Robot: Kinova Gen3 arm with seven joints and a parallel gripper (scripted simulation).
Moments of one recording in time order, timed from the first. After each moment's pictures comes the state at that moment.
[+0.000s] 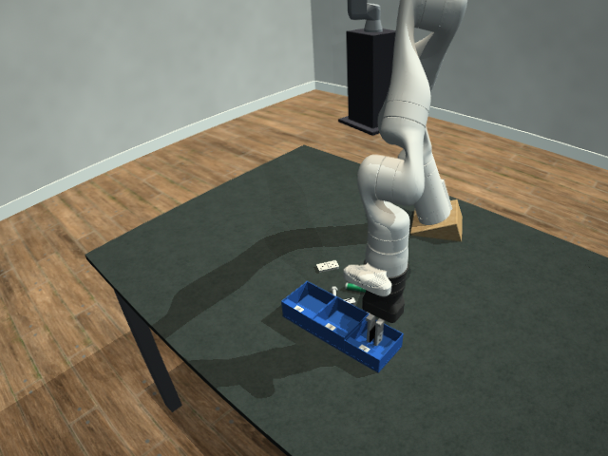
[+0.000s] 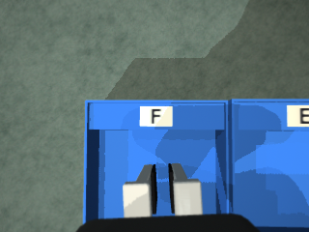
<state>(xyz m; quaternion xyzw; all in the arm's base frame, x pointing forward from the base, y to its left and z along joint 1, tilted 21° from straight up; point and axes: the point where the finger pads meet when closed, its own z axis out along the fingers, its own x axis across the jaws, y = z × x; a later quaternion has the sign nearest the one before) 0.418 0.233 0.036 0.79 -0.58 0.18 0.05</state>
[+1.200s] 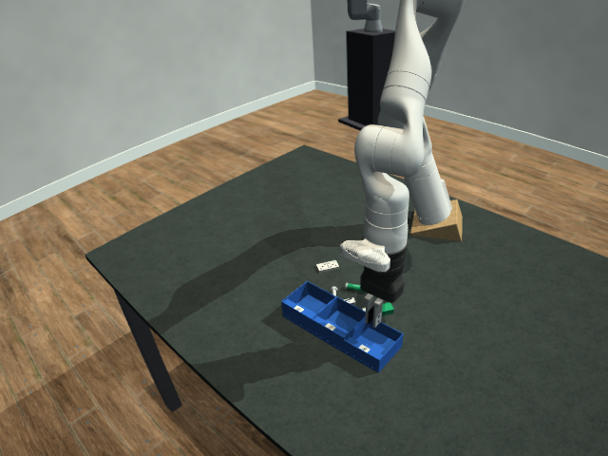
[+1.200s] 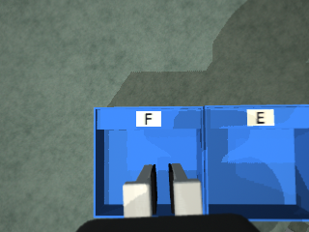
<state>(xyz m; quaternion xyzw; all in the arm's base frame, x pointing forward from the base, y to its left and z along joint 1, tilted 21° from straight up) 0.408 0.242 0.085 0.79 -0.59 0.18 0.05</state>
